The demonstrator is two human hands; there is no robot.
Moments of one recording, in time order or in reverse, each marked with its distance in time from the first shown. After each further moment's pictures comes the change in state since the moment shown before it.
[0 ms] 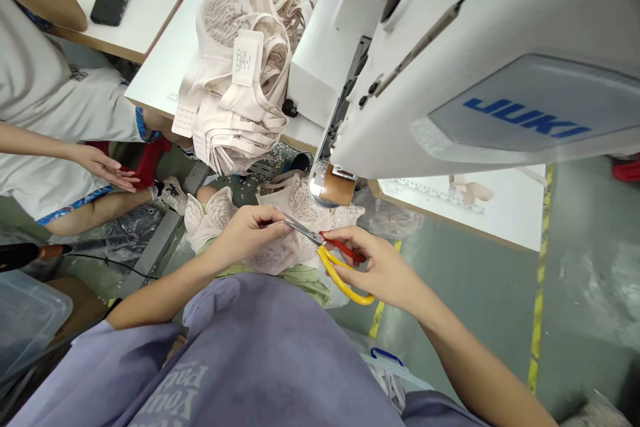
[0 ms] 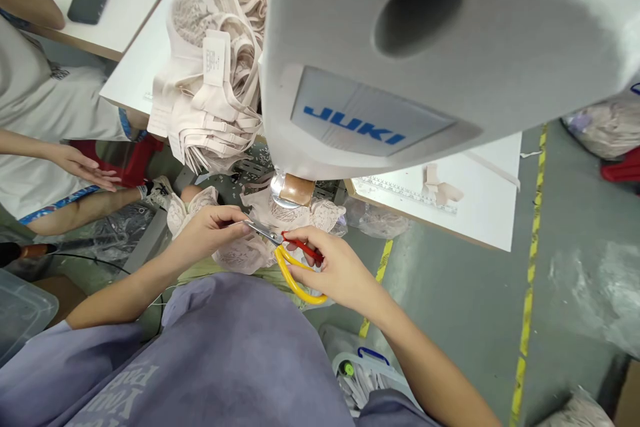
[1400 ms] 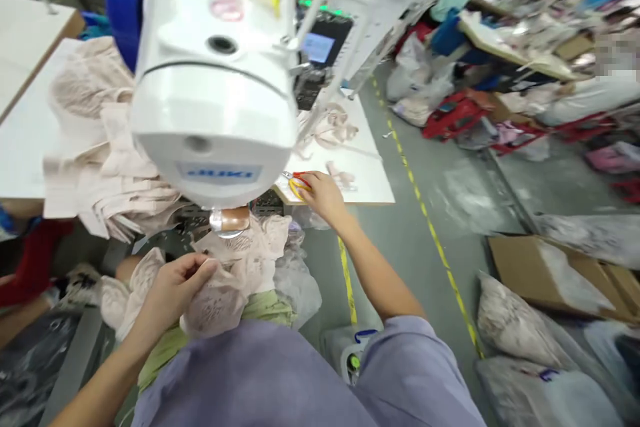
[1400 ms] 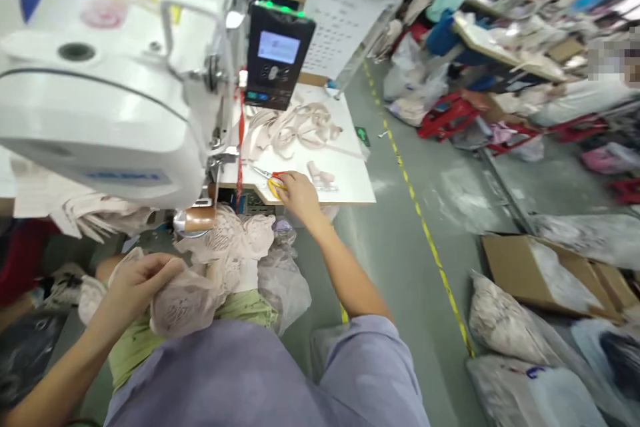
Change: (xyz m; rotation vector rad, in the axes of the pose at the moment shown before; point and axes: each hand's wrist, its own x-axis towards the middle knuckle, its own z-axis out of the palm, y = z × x) left_hand 0.020 -0.001 0.006 0.337 0.076 -0.074; right_hand 0.055 0.136 -0.109 -0.598 0.702 0.067
